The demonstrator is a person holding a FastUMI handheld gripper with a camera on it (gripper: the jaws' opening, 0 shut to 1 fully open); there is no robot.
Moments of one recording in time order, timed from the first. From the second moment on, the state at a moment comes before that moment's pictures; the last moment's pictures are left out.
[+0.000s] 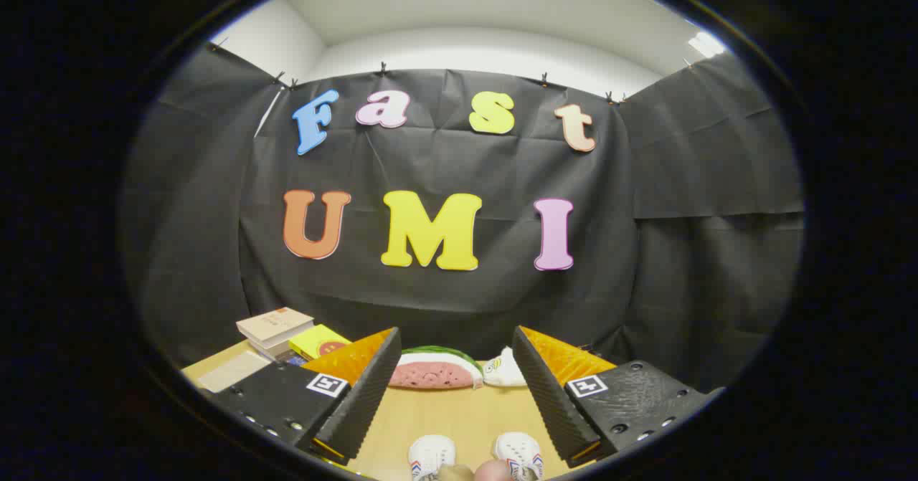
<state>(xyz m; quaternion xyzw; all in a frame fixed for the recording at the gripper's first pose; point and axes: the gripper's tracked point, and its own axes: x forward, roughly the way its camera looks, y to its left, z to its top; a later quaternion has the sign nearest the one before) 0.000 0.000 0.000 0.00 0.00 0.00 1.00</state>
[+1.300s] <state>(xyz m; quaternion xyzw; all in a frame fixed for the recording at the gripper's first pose) 0.051 -0.018 -0.040 0.00 0.04 0.05 1.00</state>
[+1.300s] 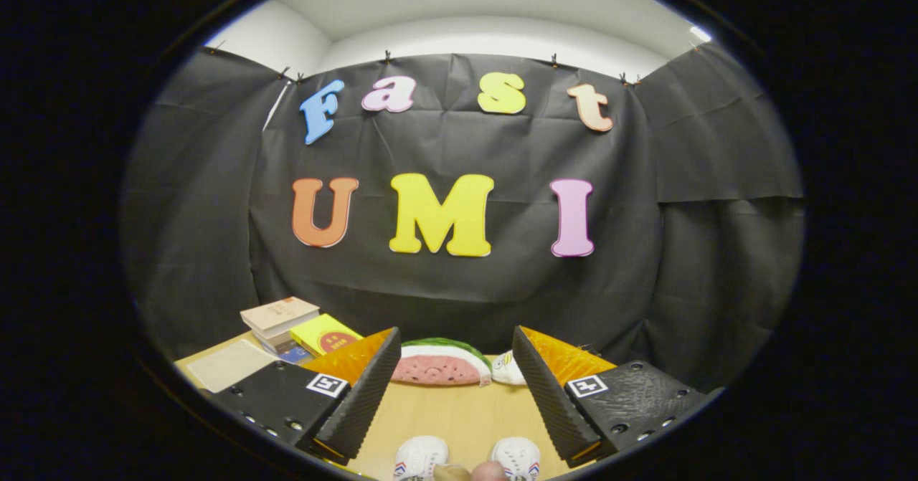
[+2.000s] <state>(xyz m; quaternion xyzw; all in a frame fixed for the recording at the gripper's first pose) 0.028 0.052 -0.101 0.05 0.09 0.17 0.98</state>
